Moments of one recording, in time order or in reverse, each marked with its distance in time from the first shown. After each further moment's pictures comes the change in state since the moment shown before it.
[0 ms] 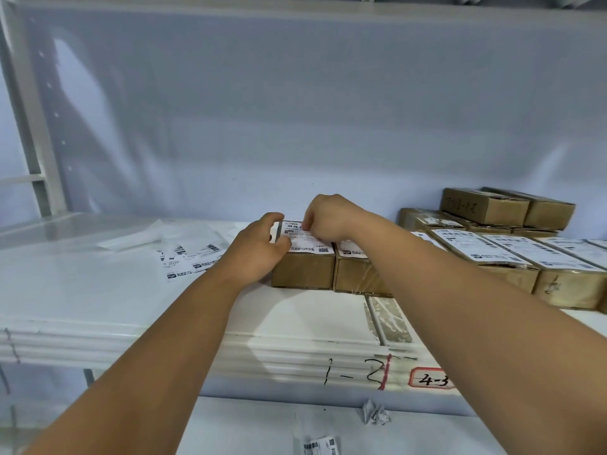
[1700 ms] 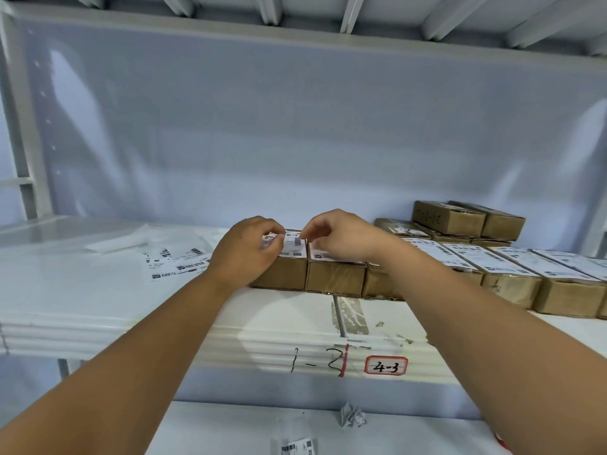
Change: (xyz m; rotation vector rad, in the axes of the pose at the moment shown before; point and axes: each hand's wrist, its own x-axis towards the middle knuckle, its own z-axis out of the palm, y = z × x) left_hand -0.003 0.013 0.011 0.153 0.237 0.303; right_hand -0.063 0.043 -0.009 0.416 0.058 -0.131
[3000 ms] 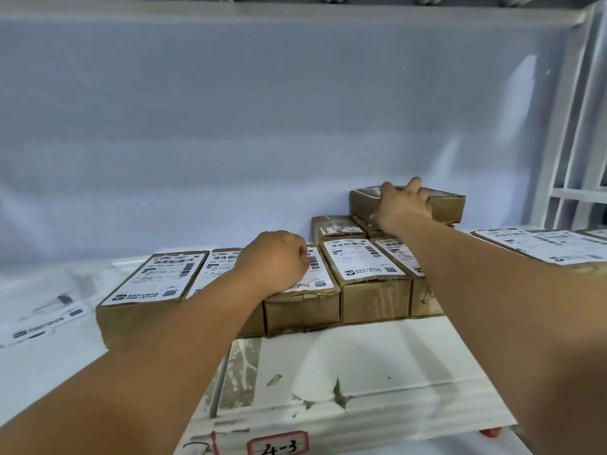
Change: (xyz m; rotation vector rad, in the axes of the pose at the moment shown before) left_hand 0.070 0.112 0.133 0.290 -0.444 0.075; right_hand 0.007 0.210 -0.110 -0.489 0.509 0.696
